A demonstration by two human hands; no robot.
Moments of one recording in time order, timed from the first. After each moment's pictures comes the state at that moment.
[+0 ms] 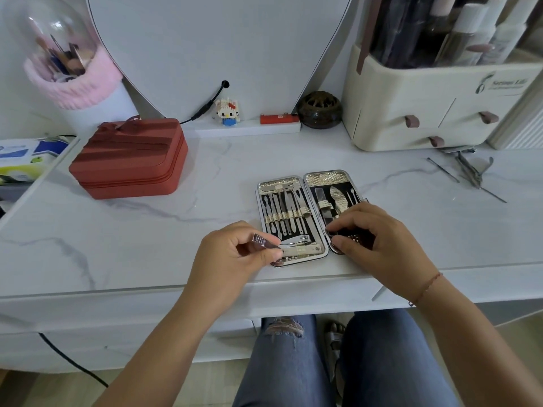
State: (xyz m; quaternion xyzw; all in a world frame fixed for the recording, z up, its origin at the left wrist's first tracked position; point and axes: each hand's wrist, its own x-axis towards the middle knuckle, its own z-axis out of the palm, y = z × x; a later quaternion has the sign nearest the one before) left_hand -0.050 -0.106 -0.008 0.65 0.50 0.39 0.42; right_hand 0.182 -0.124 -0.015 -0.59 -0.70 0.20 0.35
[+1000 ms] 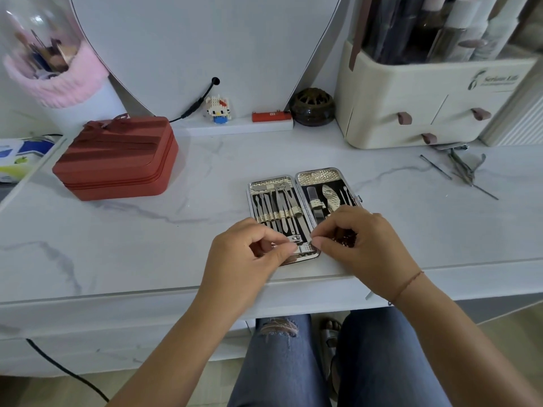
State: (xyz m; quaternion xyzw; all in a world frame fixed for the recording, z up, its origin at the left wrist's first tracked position) left_hand -0.024 -0.107 -0.014 0.70 0.49 0.40 0.32; right_hand 0.166 -0.124 -0.010 -0.59 -0.69 0.20 0.36
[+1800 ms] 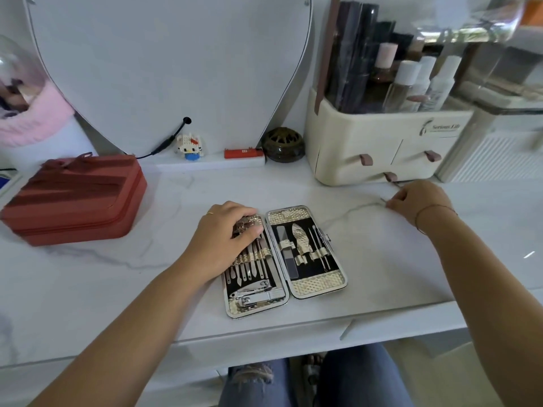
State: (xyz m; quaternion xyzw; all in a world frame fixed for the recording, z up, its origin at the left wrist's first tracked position) left_hand -0.007 0.002 -0.017 0.82 0.47 0.26 0.22; right_hand 0.340 -0.019 0.010 -0.87 -0.46 0.08 0.14
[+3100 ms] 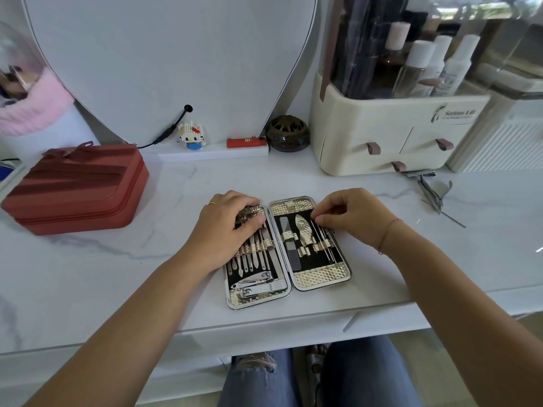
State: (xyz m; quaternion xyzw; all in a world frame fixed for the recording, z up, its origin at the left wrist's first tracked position) left_hand -0.004 0.003 -0.019 0.82 0.47 0.27 0.19; right_hand 0.236 -0.039 0.006 -0.64 -0.65 0.29 0.30
